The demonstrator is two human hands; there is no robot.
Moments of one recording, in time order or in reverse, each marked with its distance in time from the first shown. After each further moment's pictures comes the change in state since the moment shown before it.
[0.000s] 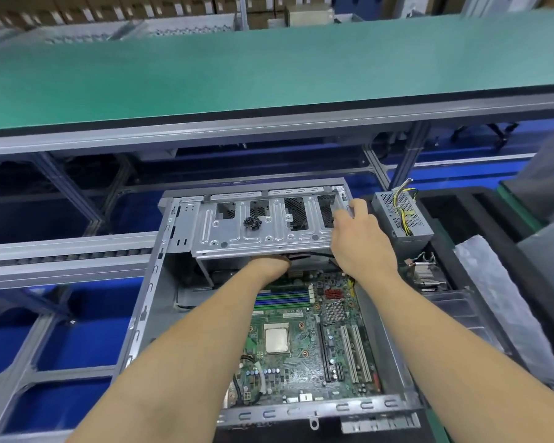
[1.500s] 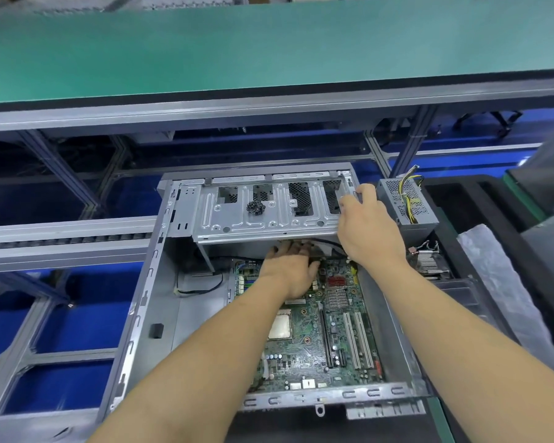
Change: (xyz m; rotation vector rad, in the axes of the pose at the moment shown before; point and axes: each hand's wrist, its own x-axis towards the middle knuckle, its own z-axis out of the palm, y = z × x) left_hand -0.021 0.004 0.044 0.392 0.143 0.379; right_hand 0.002 0.002 0.003 0.011 0.019 -0.001
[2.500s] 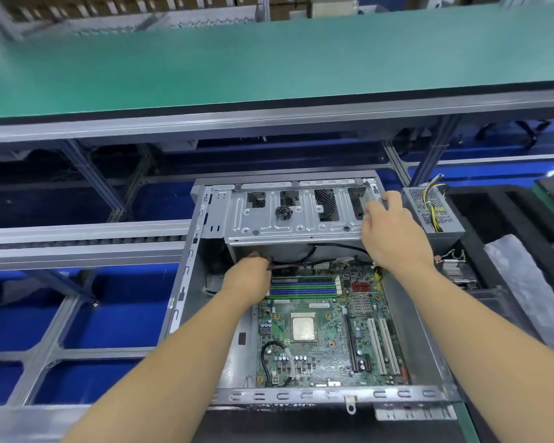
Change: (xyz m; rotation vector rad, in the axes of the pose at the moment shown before) left_hand -0.052 -0.098 -0.014 -0.112 0.112 -0.228; right_hand 0.002 0.001 0.005 -0.019 0.044 -0.017
